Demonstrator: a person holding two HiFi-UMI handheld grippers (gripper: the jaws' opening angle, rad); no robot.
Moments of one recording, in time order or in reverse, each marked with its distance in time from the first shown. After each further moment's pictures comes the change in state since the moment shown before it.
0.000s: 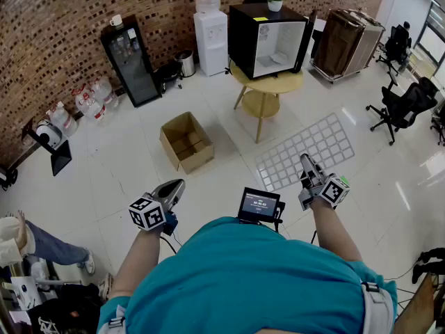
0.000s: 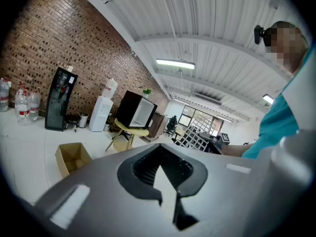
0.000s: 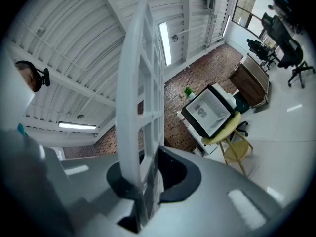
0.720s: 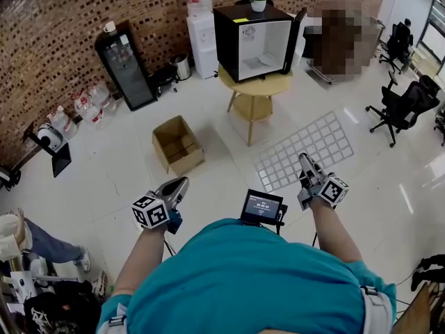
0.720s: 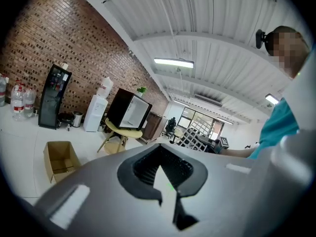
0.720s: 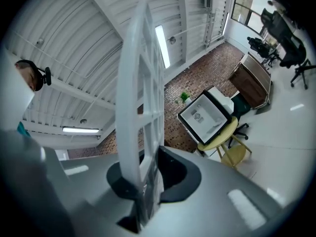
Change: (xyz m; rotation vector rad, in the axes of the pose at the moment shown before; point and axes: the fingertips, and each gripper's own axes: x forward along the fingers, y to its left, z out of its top) left arm 0.113 -0.075 -0.026 -0.008 -0.015 0.001; right arm -0.058 -0.074 0.068 -0.003 -0.014 0.082
